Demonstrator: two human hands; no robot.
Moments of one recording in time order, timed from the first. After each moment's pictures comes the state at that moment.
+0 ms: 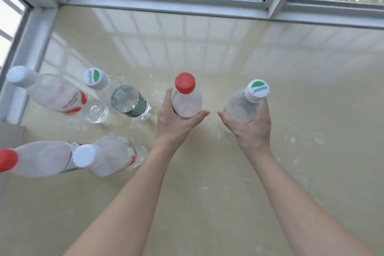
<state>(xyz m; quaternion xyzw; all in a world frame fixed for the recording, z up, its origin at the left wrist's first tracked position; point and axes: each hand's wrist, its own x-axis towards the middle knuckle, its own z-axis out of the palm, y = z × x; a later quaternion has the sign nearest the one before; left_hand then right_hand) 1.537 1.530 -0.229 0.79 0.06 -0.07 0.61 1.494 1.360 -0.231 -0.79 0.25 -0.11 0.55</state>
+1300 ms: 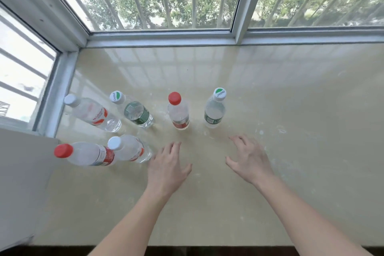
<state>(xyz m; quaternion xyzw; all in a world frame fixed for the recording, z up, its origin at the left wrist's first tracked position) 1.420 1.558 -0.173 0.97 -0.11 -0.18 0.10 1.379 1.318 -0.185 -0.96 0.11 0.16 0.20</state>
